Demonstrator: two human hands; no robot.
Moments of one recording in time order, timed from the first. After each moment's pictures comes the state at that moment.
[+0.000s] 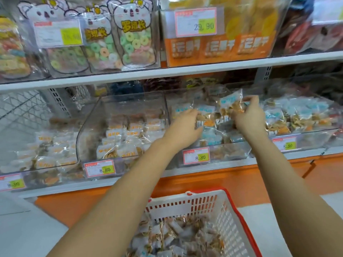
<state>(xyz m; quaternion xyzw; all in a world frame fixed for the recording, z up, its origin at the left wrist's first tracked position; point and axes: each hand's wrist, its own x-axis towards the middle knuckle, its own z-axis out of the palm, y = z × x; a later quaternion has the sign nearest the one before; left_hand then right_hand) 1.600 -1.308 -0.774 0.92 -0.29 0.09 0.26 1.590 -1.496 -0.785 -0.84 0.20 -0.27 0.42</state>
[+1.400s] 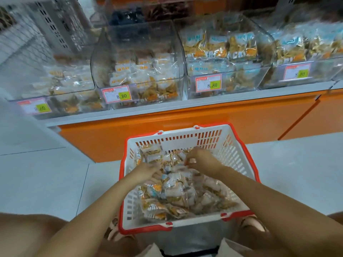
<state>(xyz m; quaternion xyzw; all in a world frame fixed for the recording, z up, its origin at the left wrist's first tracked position) 1.435 -1.121 -0.998 0.81 0.07 -0.39 0.44 1.422 -1.357 -0.994 -0.94 -0.12 0.14 0.27</state>
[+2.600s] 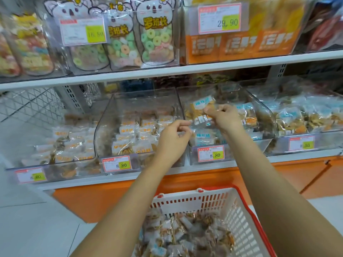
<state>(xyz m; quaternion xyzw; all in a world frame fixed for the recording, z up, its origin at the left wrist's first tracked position) 1.579 -1.249 -0.805 0.84 -0.13 0.07 0.52 1.618 -1.414 -0.795 -0.70 0.15 -0.16 0.68</state>
